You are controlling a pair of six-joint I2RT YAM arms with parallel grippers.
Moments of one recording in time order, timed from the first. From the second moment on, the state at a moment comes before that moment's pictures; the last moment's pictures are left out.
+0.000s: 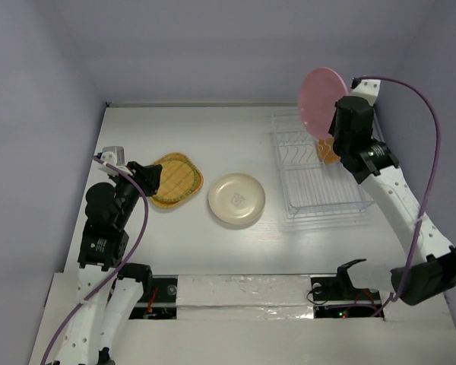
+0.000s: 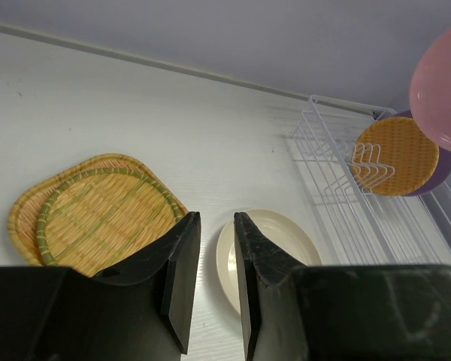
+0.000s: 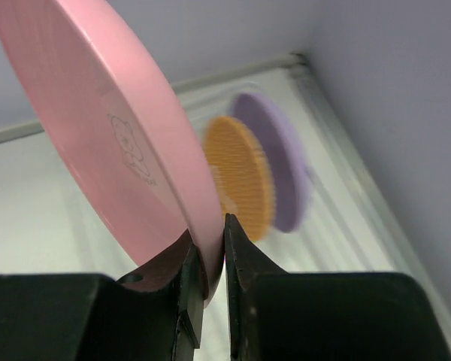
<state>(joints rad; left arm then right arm) -0.13 0.53 0.70 -0.25 0.13 -0.43 0.34 1.27 1.39 -0.44 0.71 0.19</state>
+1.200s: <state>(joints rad) -0.12 0.53 0.70 -0.25 0.14 -0.43 0.59 1.42 0.89 -0.17 -0.15 0.37</state>
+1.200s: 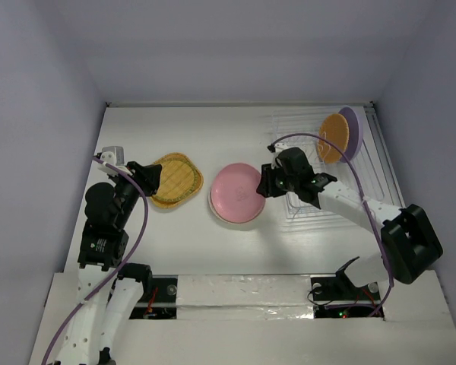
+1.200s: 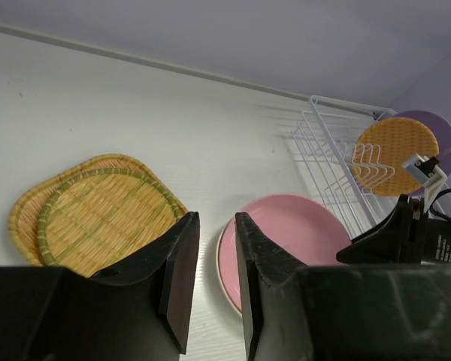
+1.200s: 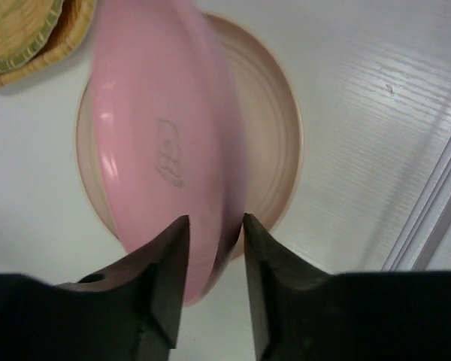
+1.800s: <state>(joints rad) -0.12 0.53 0.70 -0.25 0.14 -0.43 0.59 1.21 0.94 -0.21 0.23 0.40</state>
